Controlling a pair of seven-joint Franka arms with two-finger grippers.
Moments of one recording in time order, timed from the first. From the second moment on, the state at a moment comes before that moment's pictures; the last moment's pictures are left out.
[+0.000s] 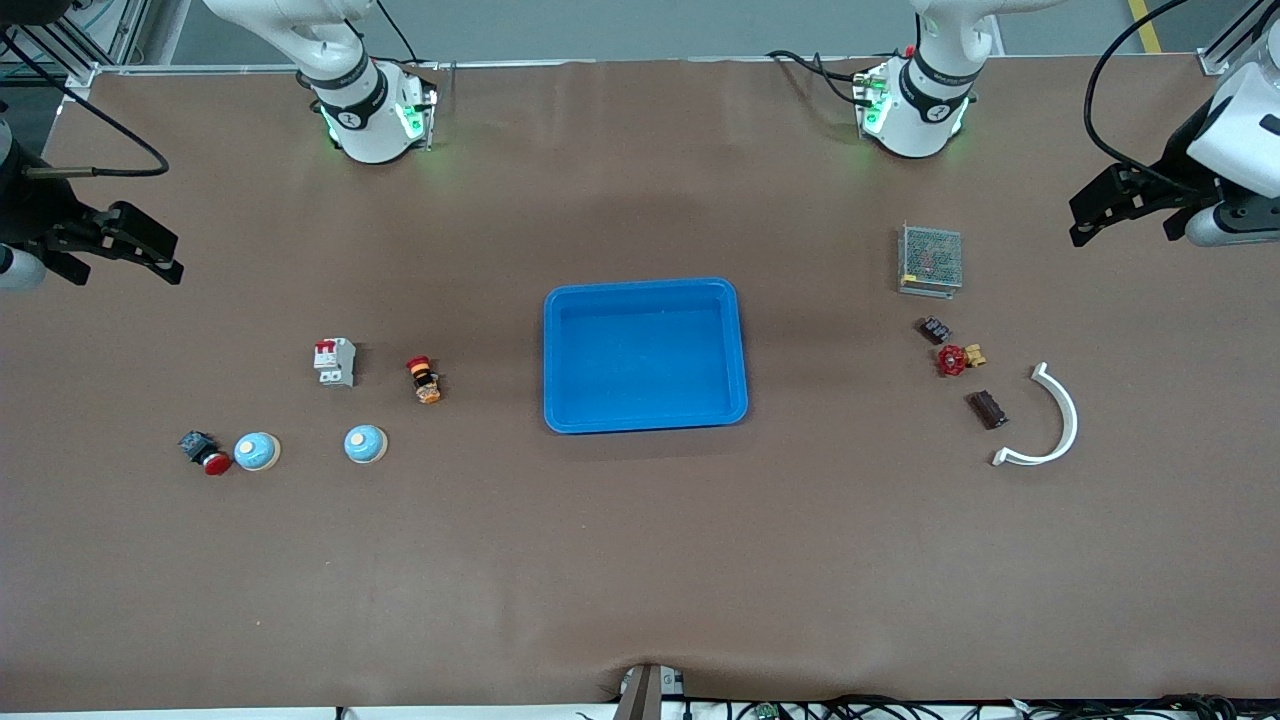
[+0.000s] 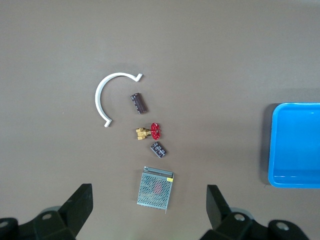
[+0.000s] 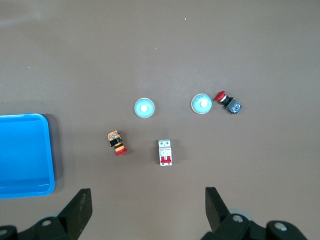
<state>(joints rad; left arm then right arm) 0.08 -0.10 -0.17 -1.65 0.02 1.57 -0.14 0.00 0.01 0.05 -1.51 -0.01 1.57 0.05</state>
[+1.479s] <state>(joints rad) 0.10 -0.04 -0.17 -1.91 0.02 1.77 -0.30 -0.09 0.02 0.03 -1.96 -0.01 2.01 0.07</state>
